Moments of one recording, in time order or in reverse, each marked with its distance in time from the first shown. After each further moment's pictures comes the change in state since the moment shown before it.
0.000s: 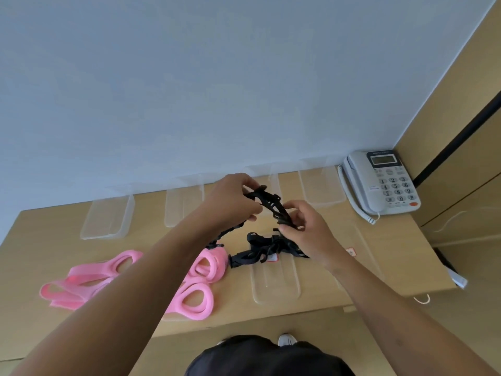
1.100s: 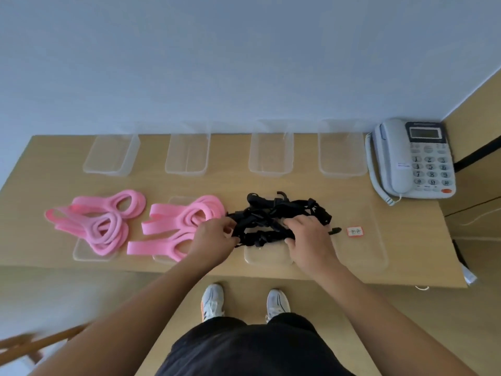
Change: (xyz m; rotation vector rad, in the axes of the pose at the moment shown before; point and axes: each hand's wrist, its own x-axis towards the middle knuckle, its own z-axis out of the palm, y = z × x) left_hand -0.037 -0.160 0.099 0.235 0.119 -0.263; right_hand -0.029 0.093 0.012 -0.901 -0.207 -0.160
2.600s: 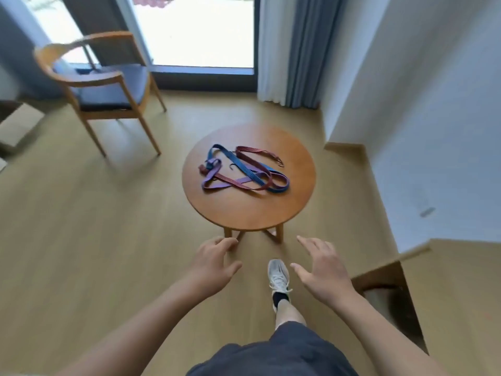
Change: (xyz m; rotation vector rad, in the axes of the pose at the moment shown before) left_hand -0.482 -0.587 -0.121 -0.475 0.765 -1.048; right_hand -0.122 -0.709 0.347 -0.192 -0.681 -1.256
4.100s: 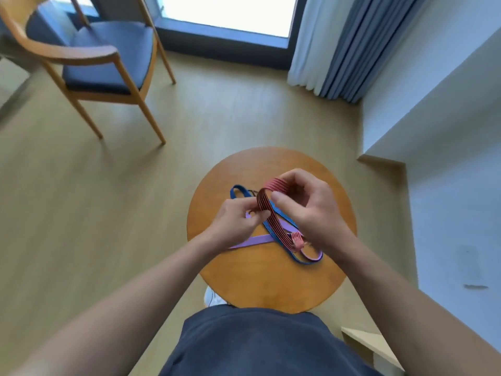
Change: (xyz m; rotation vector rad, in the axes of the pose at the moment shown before) left_hand 0.358 -0.005 -0.172 -0.516 0.049 0.019; right_hand 0.402 -0.185 -0.111 0.768 -0.009 -0.281
